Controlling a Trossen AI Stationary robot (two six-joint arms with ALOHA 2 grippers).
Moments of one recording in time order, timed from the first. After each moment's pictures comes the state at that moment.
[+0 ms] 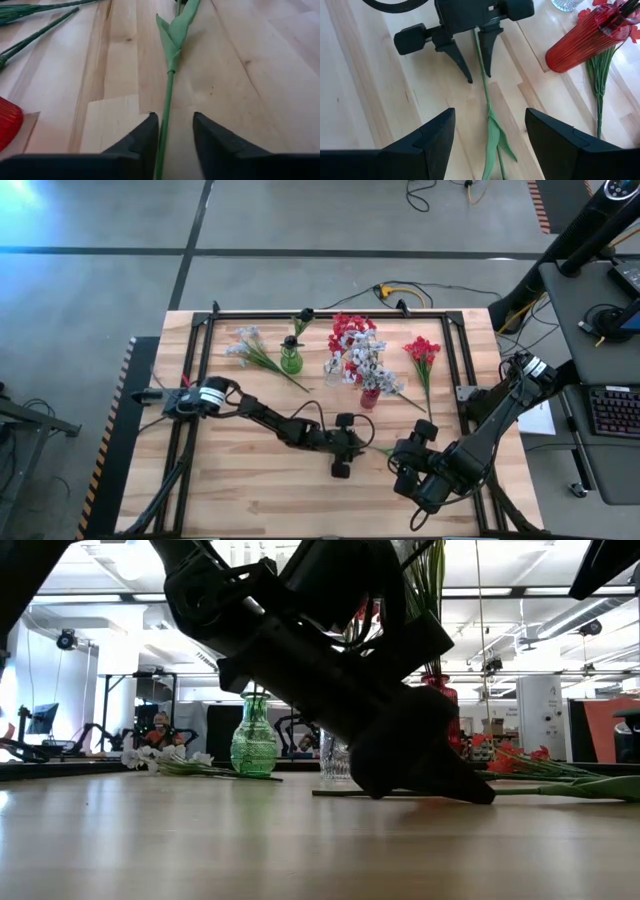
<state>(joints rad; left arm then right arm) -0.25 2.28 1.30 0.39 -0.21 0.04 0.79 1.60 1.30 -1.11 0.57 1.14</state>
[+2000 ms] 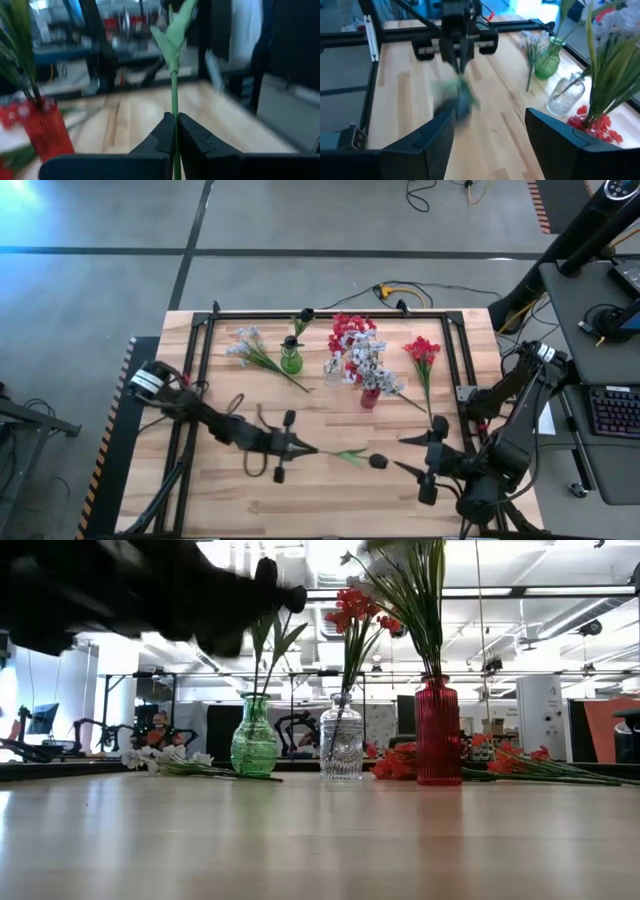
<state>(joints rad) -0.45 1.76 0.51 1.25 -0.30 0.07 0.96 1.43 1.30 -0.91 1.02 0.92</state>
